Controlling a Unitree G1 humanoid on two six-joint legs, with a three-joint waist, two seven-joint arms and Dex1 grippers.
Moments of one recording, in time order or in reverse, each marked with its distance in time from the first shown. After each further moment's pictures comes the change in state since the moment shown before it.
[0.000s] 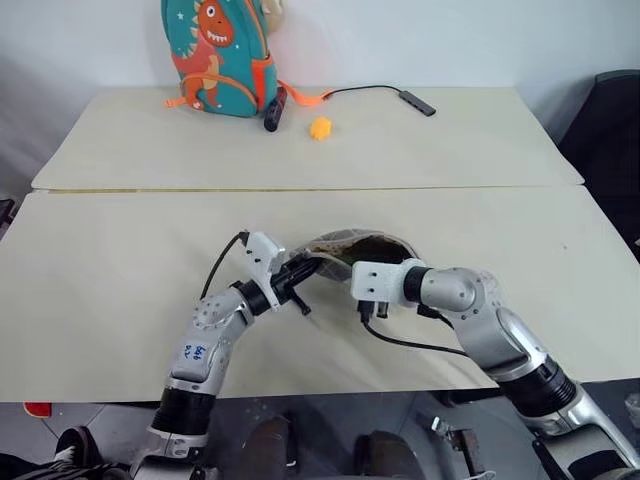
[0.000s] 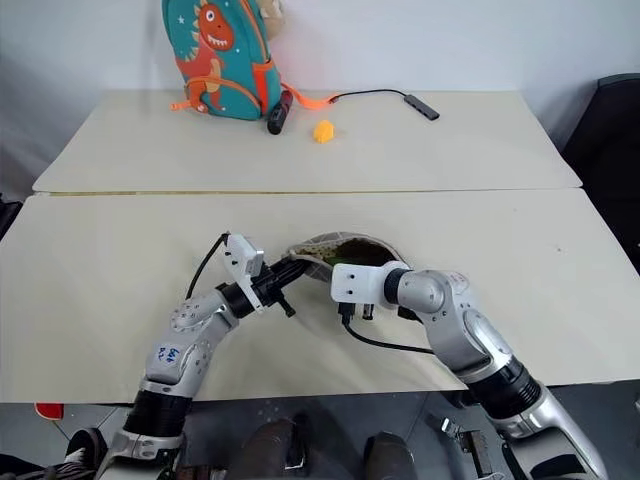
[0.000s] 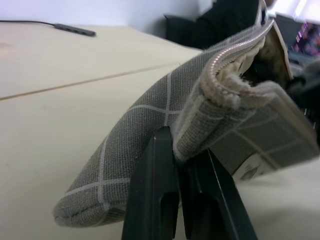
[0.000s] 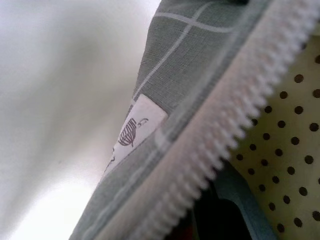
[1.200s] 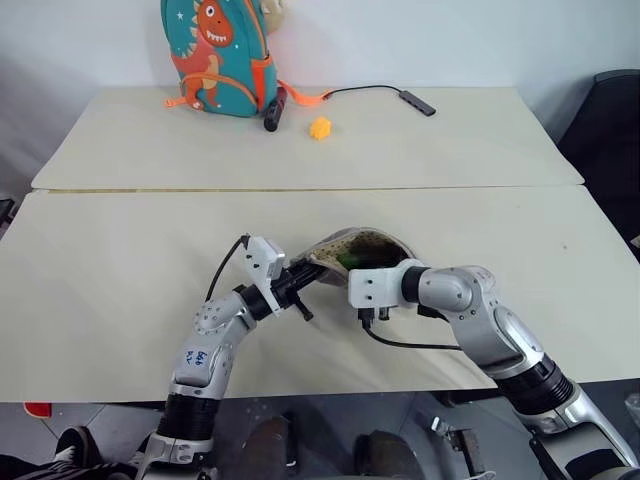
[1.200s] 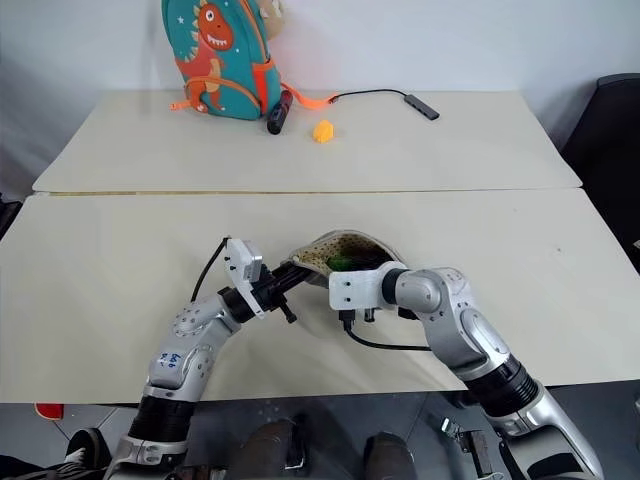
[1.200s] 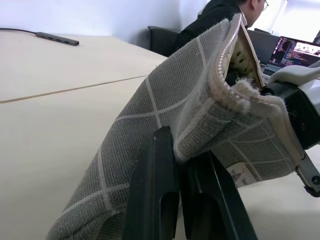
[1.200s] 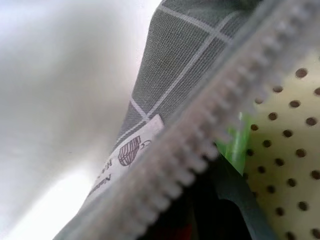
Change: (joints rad) left arm 0.025 -0.033 0.018 -0.008 -0.009 -0.020 -0.082; right arm -0.003 0.016 -0.011 0.018 -0.078 -0.119 0.072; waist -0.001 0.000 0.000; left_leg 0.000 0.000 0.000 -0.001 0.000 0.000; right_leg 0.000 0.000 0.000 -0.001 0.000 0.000
